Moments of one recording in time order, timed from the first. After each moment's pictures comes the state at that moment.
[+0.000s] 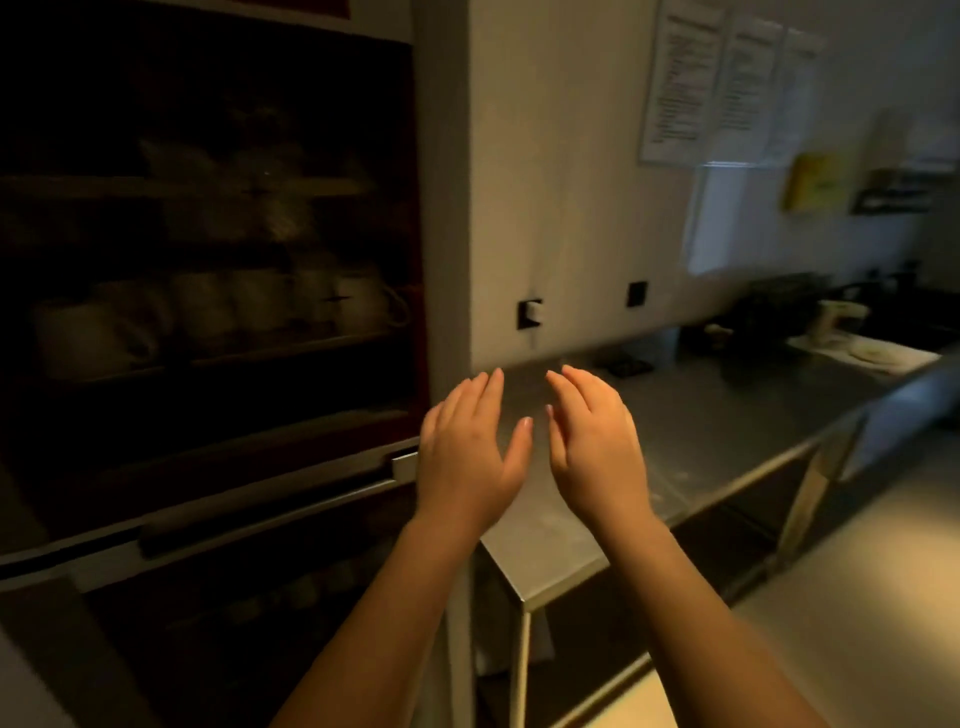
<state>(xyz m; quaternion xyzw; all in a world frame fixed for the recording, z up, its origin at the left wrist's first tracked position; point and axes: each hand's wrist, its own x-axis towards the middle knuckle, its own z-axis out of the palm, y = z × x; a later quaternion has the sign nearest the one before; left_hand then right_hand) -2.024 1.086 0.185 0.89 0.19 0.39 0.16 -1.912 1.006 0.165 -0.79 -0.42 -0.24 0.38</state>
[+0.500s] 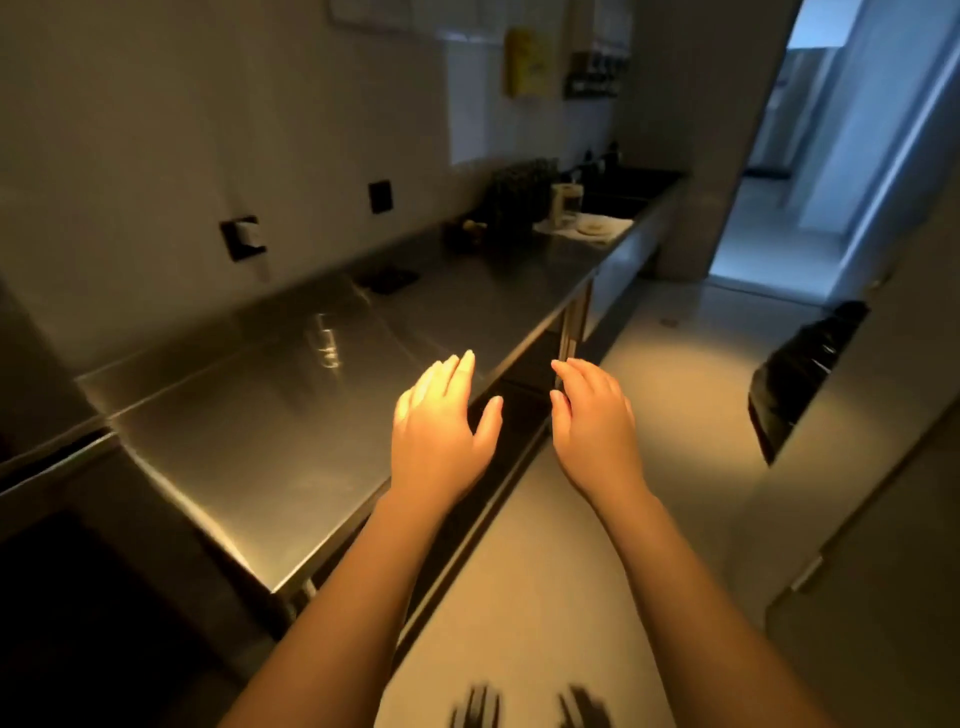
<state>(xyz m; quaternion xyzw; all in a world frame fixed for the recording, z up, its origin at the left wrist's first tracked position) -1.798 0.936 0.074 0.94 0.04 0.29 0.19 -1.755 0.780 0.075 -0.92 -0.15 -0.21 0.29</state>
